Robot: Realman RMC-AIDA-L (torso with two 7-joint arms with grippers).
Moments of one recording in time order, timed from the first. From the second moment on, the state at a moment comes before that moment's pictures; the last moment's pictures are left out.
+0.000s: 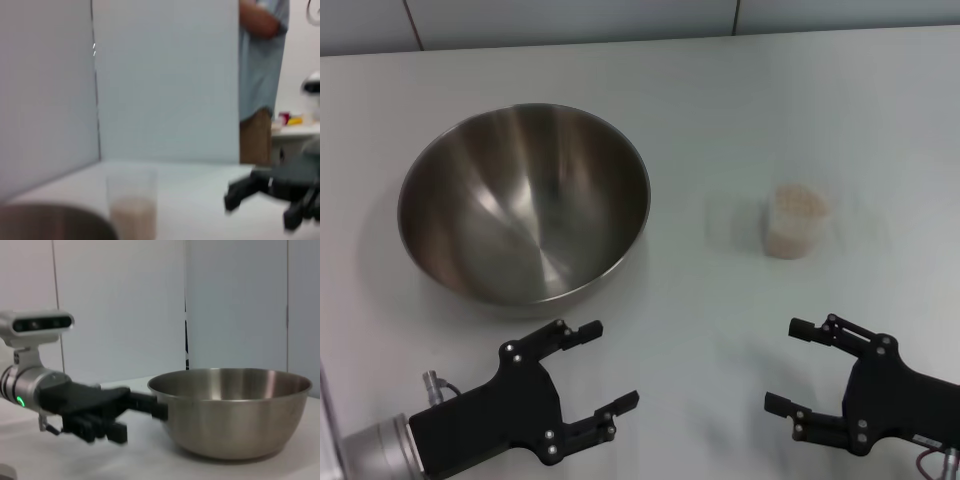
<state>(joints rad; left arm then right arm) -0.37 -2.06 -0.35 -0.04 2.89 1.59 -0.32 0.22 2.07 -0.56 -0.23 -1.96 -1.66 0.53</state>
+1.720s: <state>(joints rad) -0.74 -1.88 -0.70 -0.09 2.89 1.25 -0.96 0.23 2.07 -0.56 -0.23 -1.96 -1.66 0.54</state>
